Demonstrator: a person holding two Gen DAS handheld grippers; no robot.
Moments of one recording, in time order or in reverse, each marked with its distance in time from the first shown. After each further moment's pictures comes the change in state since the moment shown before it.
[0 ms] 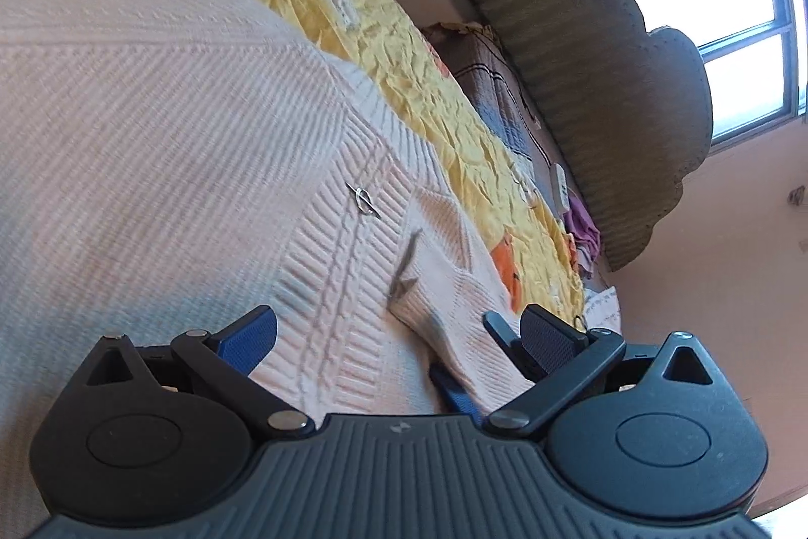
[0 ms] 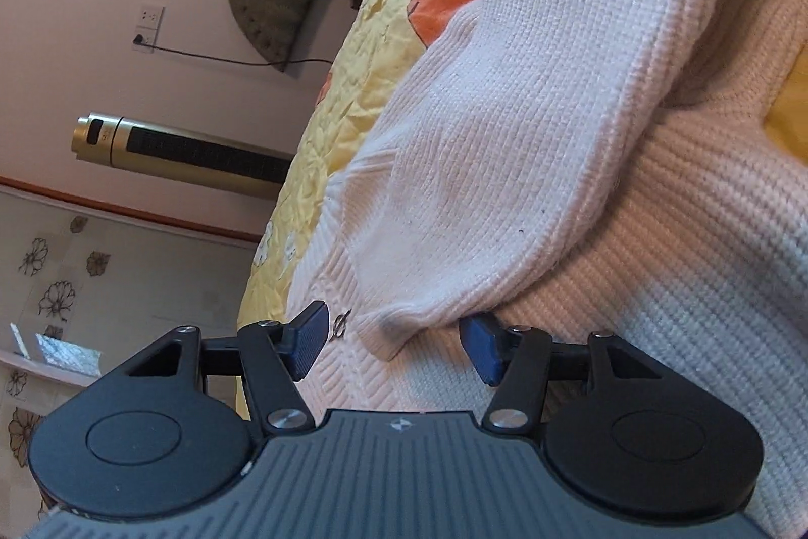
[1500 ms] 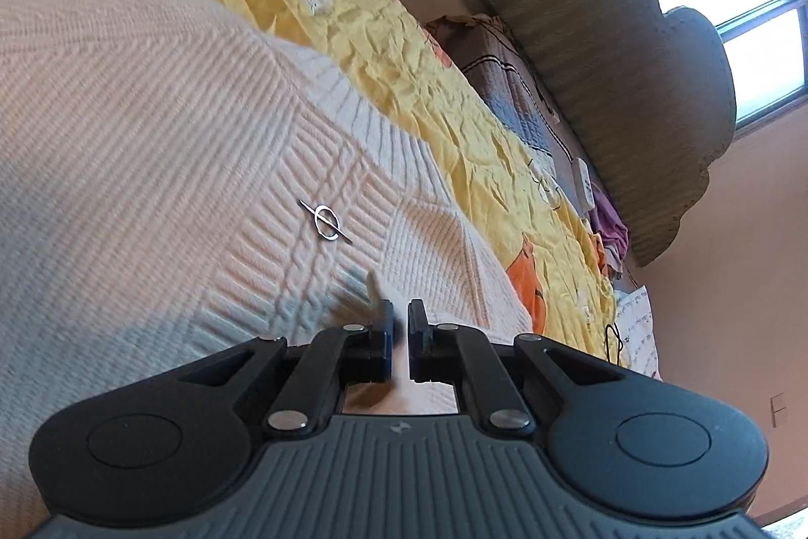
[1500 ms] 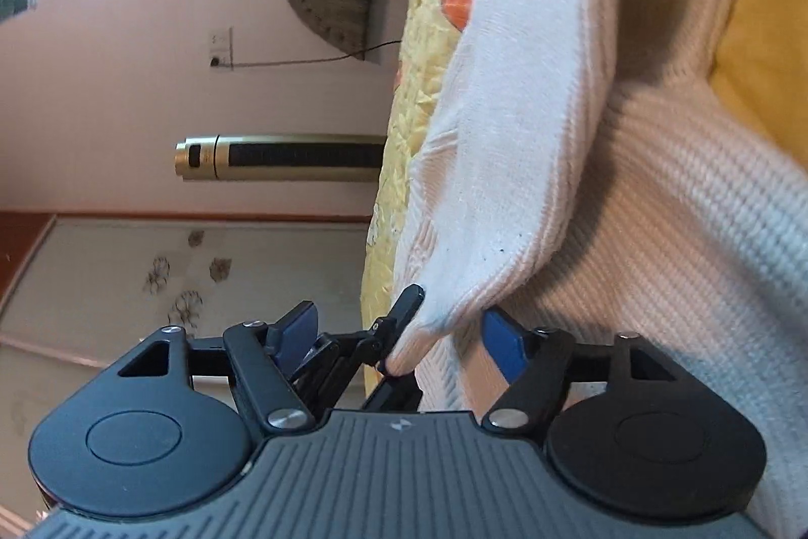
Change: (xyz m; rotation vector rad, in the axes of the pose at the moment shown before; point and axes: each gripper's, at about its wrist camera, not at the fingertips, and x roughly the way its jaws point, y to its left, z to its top) left arm 0.058 -0.029 0.011 0.085 -0.039 0.089; right arm -0.038 -0.040 0.021 0.099 0.107 0.304
